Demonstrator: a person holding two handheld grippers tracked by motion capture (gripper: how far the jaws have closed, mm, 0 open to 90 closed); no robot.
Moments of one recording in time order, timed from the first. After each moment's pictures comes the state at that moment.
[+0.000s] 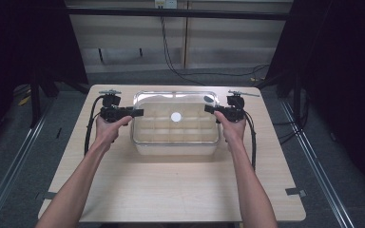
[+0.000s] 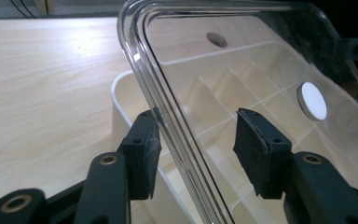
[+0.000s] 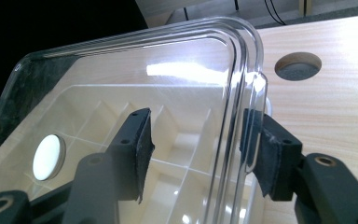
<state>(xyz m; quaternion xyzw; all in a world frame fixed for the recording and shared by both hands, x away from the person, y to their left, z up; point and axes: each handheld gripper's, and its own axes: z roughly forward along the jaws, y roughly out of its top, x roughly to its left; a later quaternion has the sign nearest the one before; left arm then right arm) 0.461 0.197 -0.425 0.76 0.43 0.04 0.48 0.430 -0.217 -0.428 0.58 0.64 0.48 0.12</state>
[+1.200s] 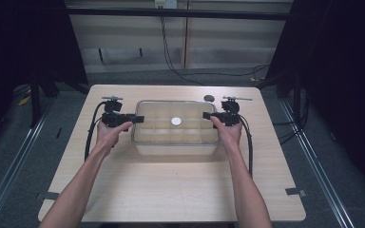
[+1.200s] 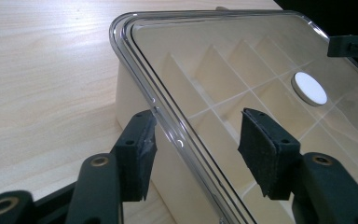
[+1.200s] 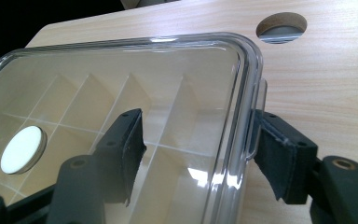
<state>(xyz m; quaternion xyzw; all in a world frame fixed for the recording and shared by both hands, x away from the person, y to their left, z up) 0.462 0.199 -0.450 0.77 0.45 0.02 0.46 0.436 -0.210 -0.455 0.61 0.66 0.43 0.12</state>
